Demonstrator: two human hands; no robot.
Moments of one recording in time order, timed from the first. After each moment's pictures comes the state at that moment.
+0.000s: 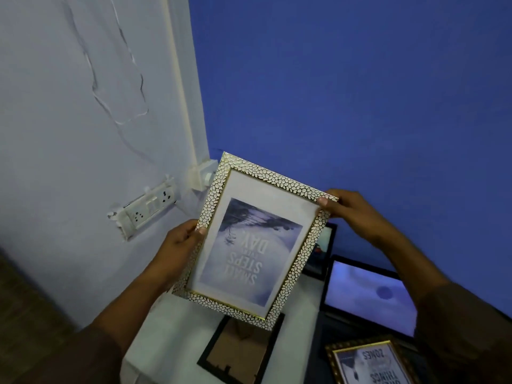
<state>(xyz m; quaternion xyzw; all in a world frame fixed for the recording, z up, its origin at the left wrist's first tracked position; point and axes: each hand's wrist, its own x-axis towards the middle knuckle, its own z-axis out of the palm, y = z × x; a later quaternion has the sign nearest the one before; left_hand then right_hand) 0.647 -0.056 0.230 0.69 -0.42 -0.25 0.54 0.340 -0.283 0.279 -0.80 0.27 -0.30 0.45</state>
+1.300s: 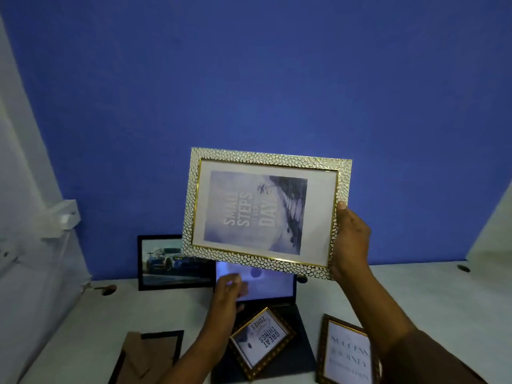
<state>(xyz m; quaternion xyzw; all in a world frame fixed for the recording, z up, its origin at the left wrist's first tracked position) 0.352 -0.048 0.194 0.52 -0.42 -0.53 0.52 0.132 -0.090 0.319 -0.36 0.49 -0.73 0.32</state>
